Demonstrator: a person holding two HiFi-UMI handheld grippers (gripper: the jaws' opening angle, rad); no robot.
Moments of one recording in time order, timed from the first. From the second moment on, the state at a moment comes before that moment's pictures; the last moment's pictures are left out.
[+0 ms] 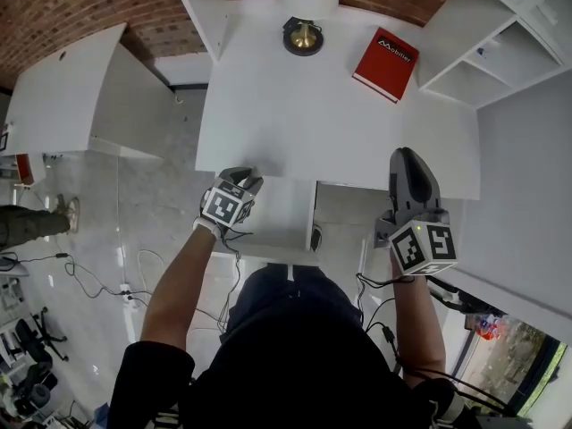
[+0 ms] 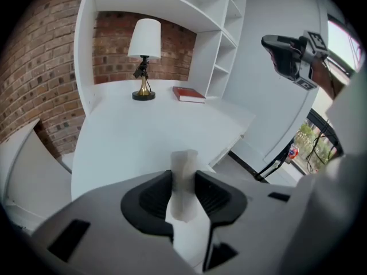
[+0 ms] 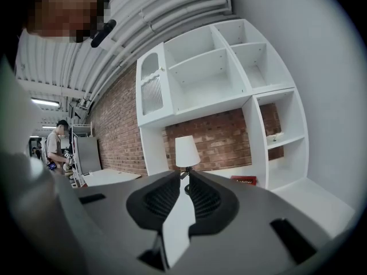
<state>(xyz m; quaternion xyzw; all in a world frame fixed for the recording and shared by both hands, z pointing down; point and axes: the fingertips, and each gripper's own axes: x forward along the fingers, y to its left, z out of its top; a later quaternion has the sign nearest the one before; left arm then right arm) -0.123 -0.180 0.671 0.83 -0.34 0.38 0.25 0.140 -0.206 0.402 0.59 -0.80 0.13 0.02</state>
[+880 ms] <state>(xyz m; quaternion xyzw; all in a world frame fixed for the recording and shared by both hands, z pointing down) -0.053 -0.316 0.694 0.80 -0.28 0.53 0.08 0.195 -0.227 0.415 0.62 -0.77 0.15 0.04</state>
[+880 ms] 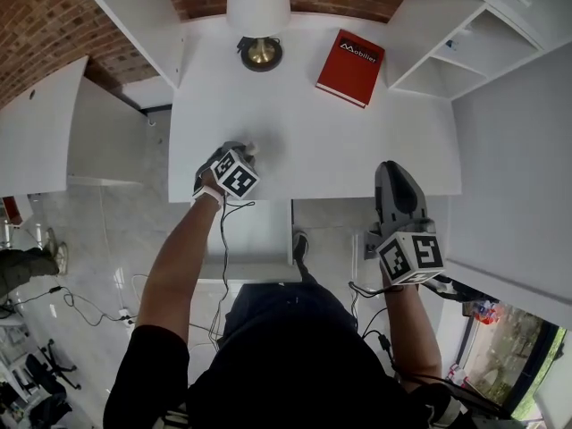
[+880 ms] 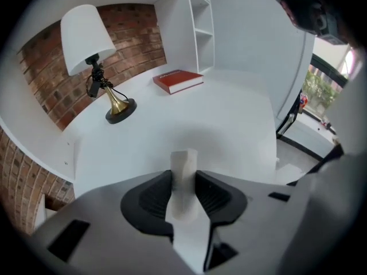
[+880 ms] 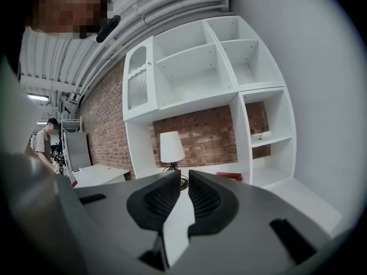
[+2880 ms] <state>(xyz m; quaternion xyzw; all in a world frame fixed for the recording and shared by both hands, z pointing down) -0.160 -0.252 0.251 0.82 -0.57 -0.02 0.02 0.117 -0.241 0.251 0.57 -0.82 -0.03 -0.02</state>
